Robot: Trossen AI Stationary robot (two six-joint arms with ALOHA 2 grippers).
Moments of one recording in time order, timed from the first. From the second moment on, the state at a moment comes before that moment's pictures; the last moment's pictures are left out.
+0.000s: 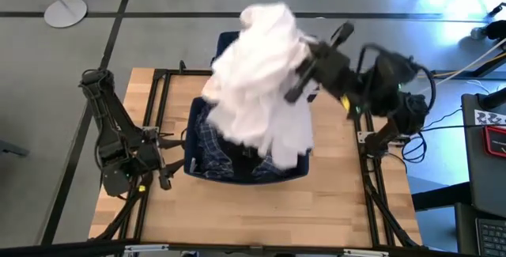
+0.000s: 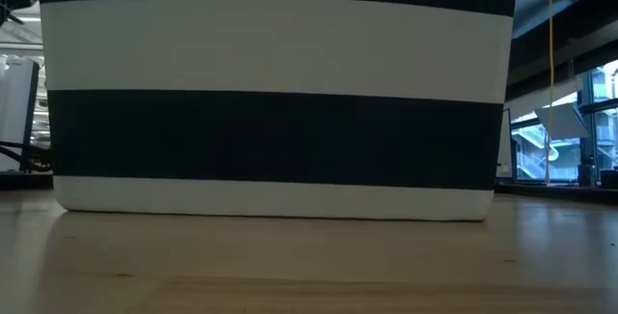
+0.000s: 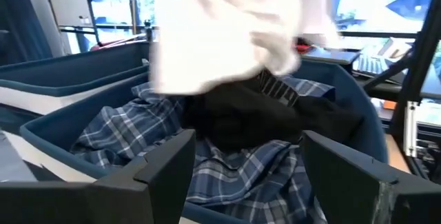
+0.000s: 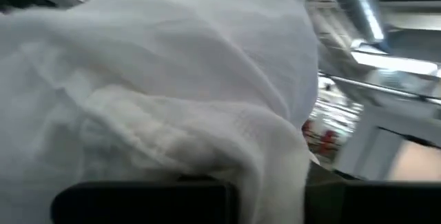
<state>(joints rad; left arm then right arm) -1.11 0.93 0.71 -0.29 -1.52 -0.54 0.25 1.72 2.36 -0.18 0.75 -0.71</state>
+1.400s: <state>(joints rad) -0.82 0.92 0.71 -0.34 -1.51 -0.23 -0.59 1.83 2.24 -0.84 0.06 -0.57</state>
